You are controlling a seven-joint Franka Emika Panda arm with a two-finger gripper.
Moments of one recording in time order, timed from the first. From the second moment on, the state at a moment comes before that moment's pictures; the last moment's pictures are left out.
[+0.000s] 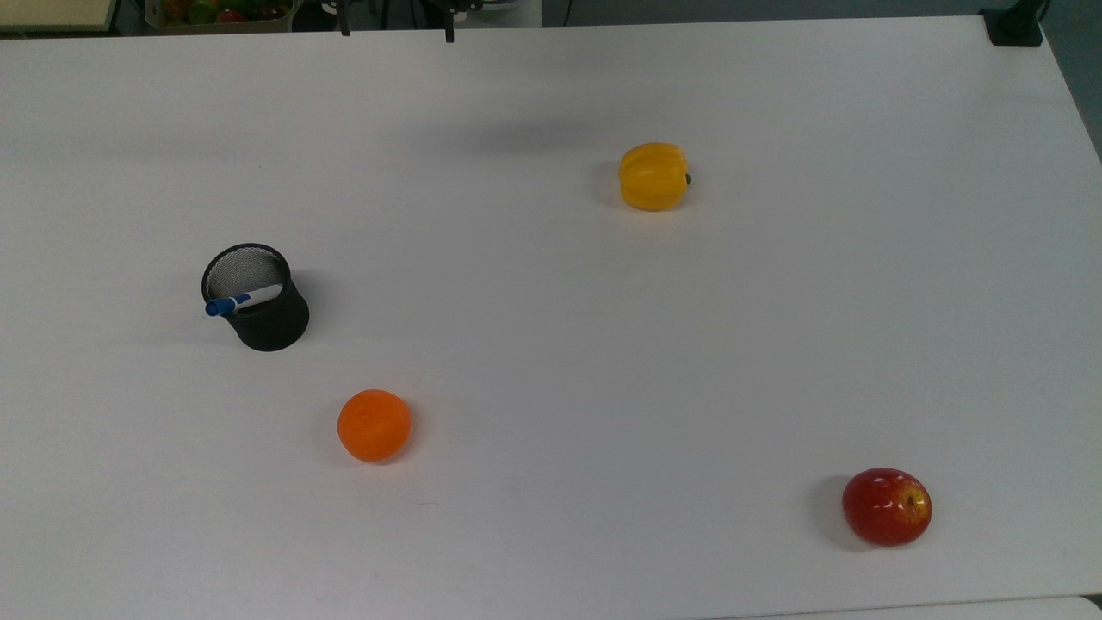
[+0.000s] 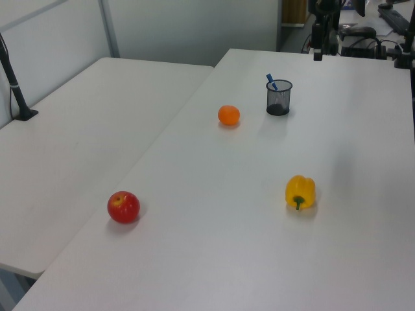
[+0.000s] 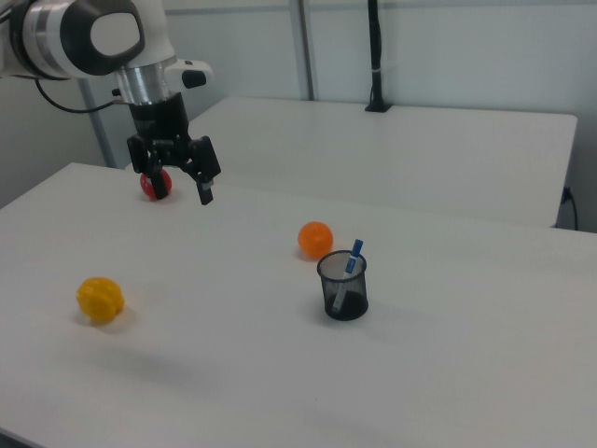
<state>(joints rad) 0.05 0.03 -0.02 -1.63 -0.09 1.61 -0.04</state>
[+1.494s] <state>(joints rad) -0.02 0.13 -0.08 -1.60 -0.09 1.90 0.07</state>
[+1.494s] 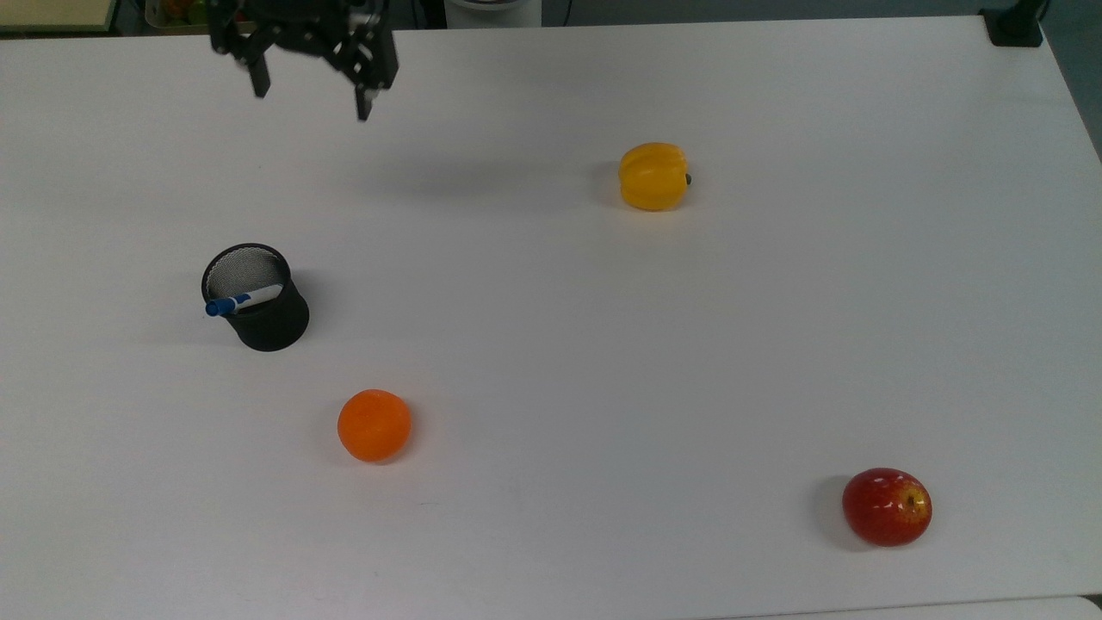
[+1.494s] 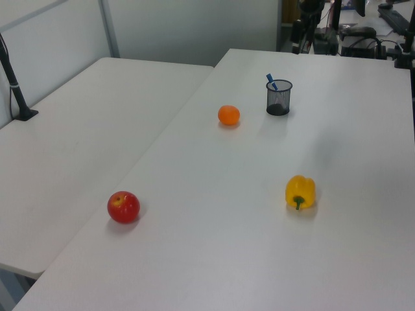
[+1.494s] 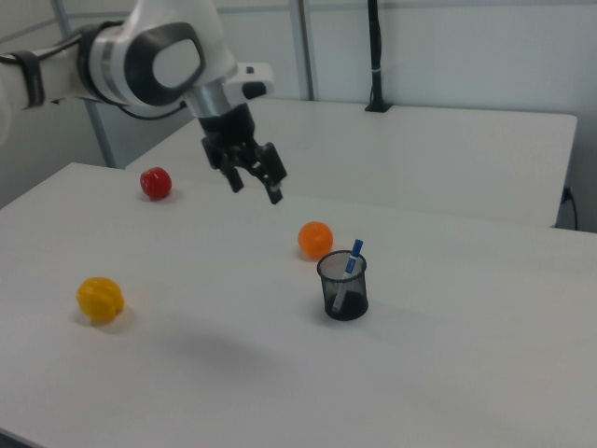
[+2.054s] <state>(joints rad) -0.13 0.30 -0.08 -1.60 -0.09 2.21 0.13</state>
